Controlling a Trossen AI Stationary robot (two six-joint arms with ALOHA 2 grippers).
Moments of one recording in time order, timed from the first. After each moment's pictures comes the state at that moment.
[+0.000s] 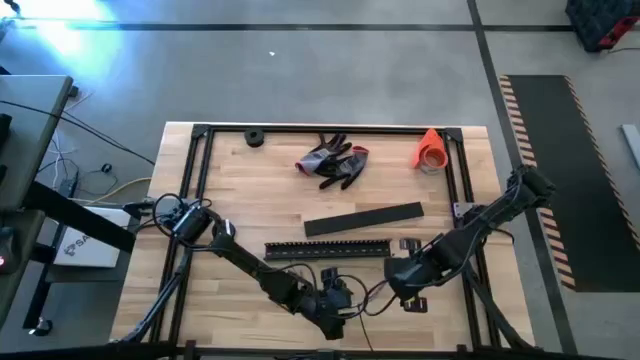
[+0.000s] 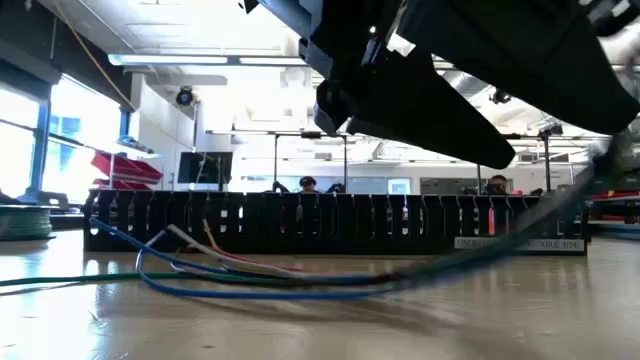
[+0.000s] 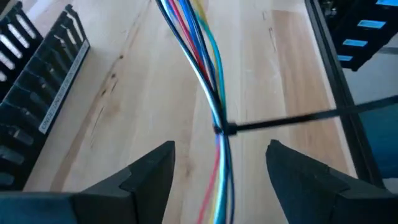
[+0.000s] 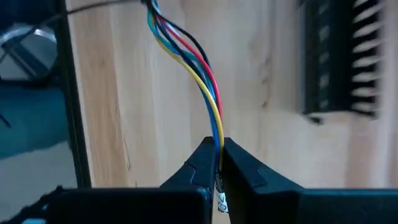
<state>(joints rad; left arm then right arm) -0.55 2.23 1.58 -0.09 -0.45 -0.47 0.62 1.53 1.29 -1.07 0.03 0.67</state>
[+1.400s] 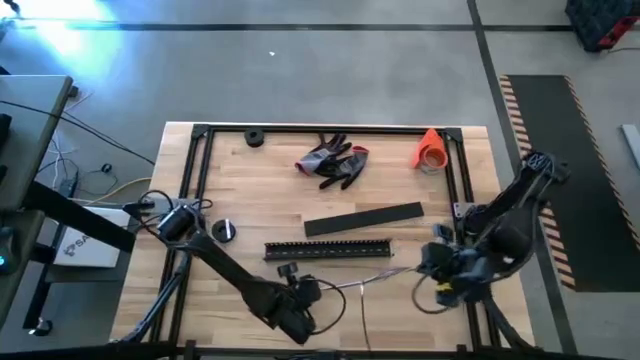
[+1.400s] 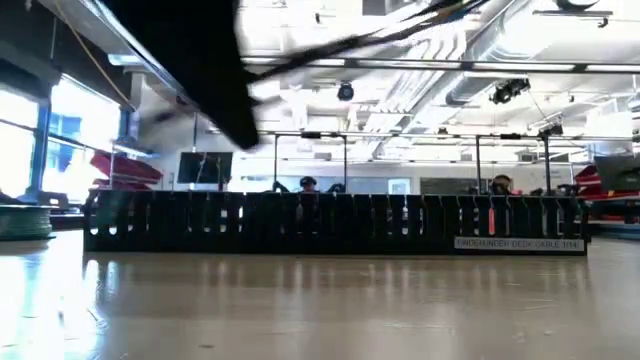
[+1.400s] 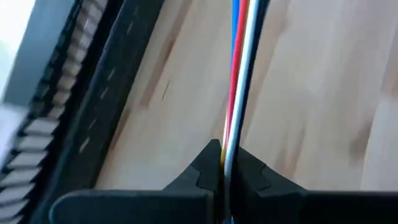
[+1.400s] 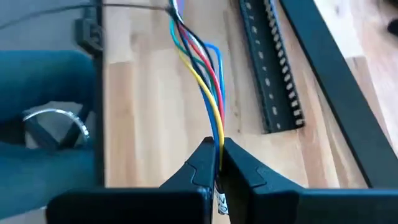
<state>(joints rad) -0.64 2.10 1.71 -1.00 -0.48 -0.91 0.83 1.28 1.26 -1.13 0.36 0.90</state>
